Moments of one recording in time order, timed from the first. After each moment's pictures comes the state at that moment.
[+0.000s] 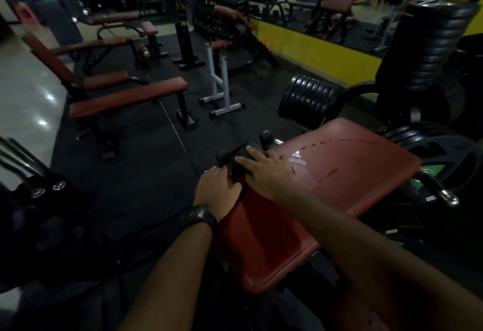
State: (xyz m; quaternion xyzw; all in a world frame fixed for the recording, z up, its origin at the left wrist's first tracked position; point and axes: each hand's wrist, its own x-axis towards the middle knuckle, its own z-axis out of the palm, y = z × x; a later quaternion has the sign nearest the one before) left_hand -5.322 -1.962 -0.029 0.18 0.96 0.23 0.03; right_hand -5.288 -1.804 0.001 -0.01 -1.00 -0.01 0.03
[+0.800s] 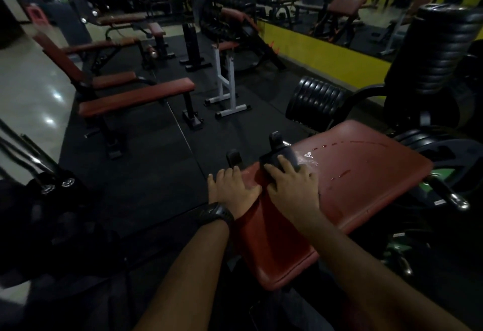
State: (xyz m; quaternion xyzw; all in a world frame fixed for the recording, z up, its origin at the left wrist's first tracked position) left_hand -5.312 -1.961 -0.021 0.17 0.98 0.12 0.03; right_hand -5.241 -1.822 -0.007 -0.13 -0.99 0.01 0.09
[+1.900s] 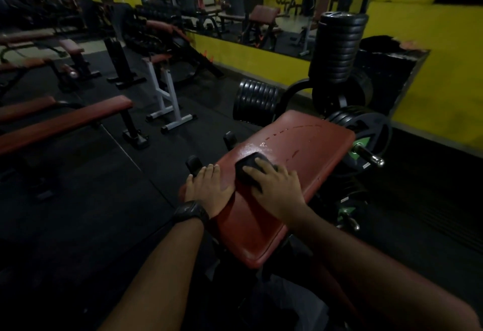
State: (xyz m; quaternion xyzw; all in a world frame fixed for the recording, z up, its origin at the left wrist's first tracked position) left_hand -5.314 -1.965 -0.024 0.32 0.94 0.08 0.03; right_hand -5.184 -1.826 0.001 -0.19 -0.98 0.00 0.06
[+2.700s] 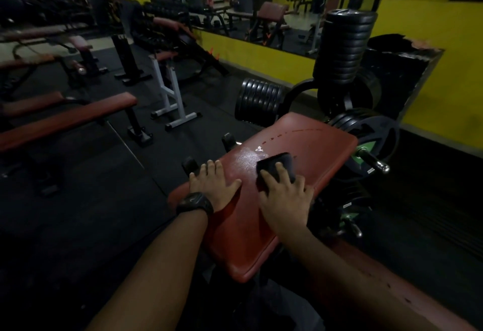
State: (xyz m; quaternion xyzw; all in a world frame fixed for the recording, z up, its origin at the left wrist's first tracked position) left_hand -5.322 -1.917 -0.022 0.29 0.95 0.04 0.06; right_hand -5.168 -1.817 -0.008 -0.34 -0.93 0.02 0.12
